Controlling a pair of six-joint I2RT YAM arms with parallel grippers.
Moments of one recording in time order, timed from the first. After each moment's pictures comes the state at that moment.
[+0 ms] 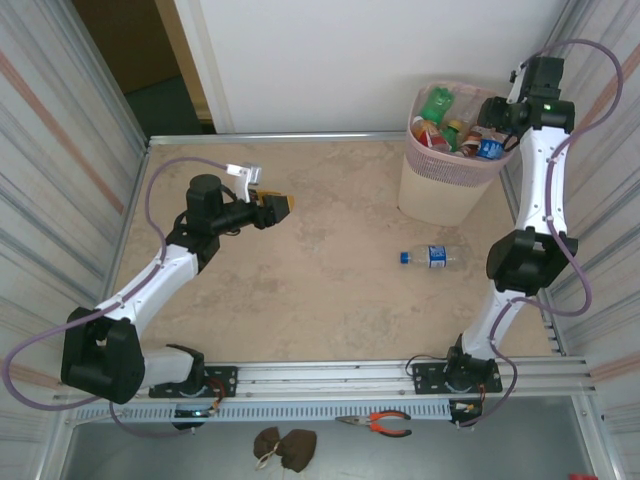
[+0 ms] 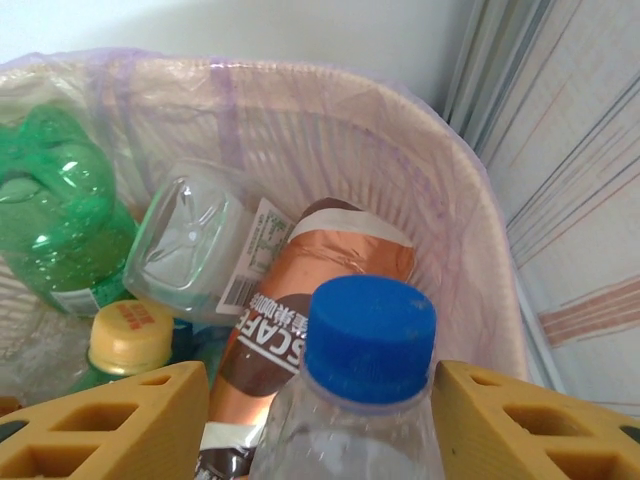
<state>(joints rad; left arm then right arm) -0.32 1.27 0.85 0.13 0.63 -0.39 -0.19 1.91 2.23 -1.02 -0.02 0.09</state>
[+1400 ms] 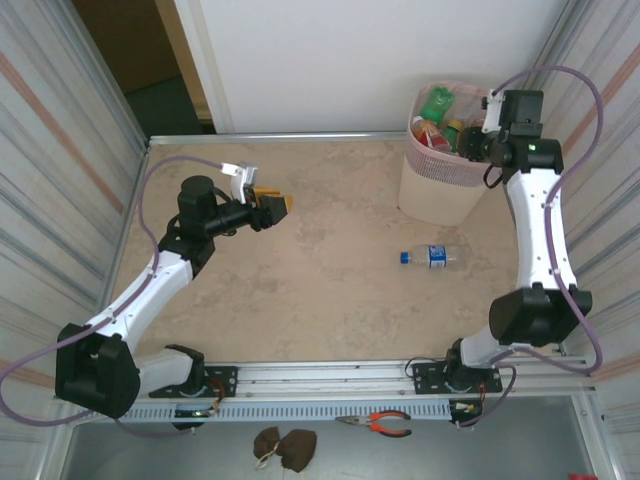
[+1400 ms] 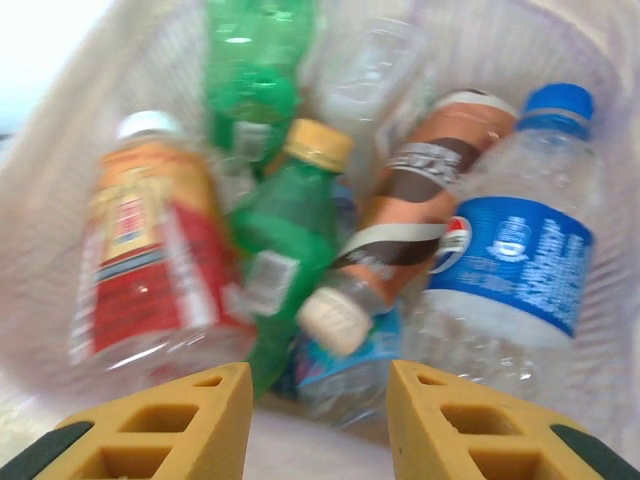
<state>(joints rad) -0.32 1.19 0.85 0.13 0.67 -0.37 -0.04 1.50 1.75 -0.90 -0.05 0.02</state>
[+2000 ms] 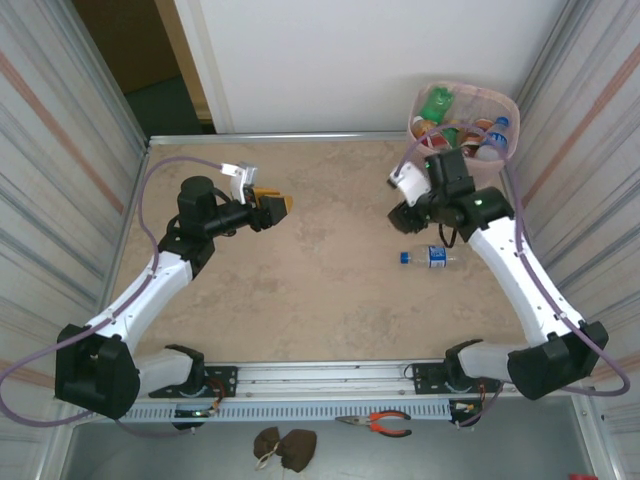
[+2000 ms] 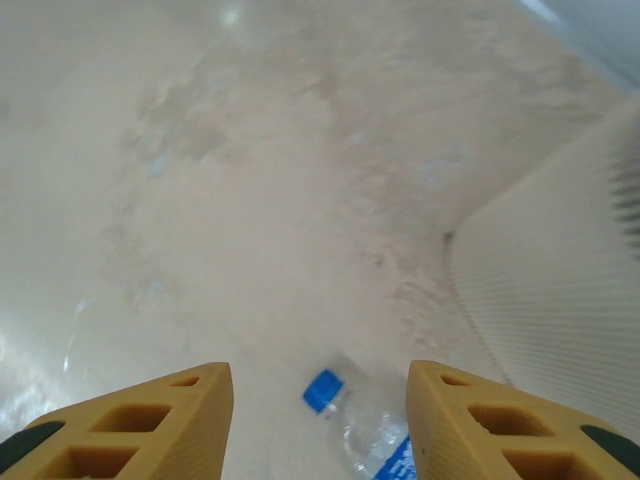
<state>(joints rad) -0.32 1.19 0.85 0.13 0.67 -0.37 0.39 1.26 1.32 -0.95 -0.11 -0.40</state>
